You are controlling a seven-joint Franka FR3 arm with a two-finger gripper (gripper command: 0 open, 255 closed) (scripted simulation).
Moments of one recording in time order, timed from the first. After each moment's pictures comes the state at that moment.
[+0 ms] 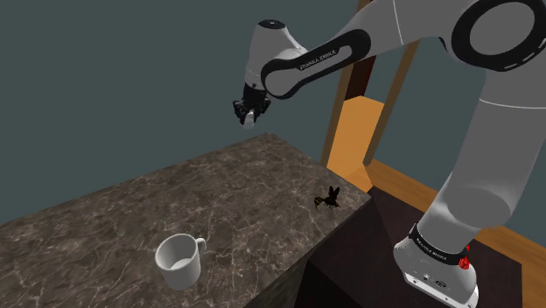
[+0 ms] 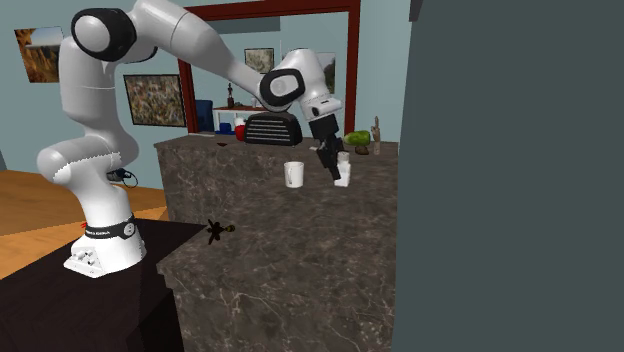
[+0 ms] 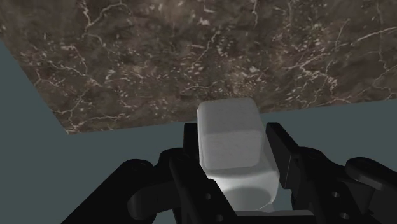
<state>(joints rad) 0.00 0.19 0.24 -1.91 -0.27 2.40 0.63</state>
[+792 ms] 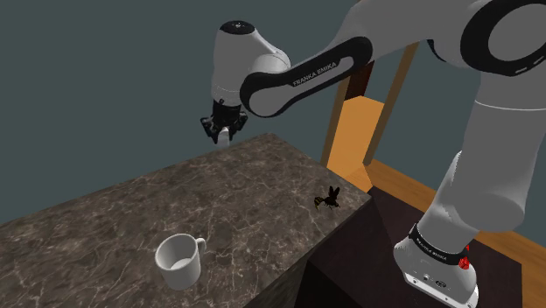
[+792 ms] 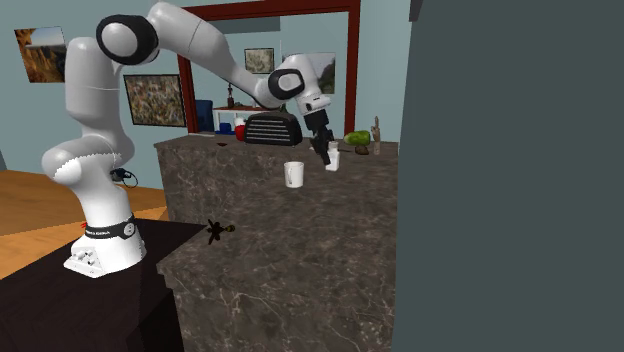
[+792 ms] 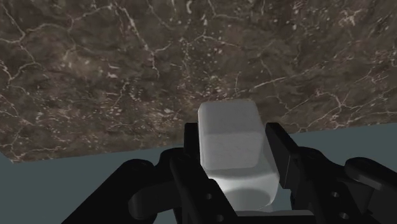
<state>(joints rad) 0.19 0.23 0.32 -1.85 -0.38 2.32 0.95</state>
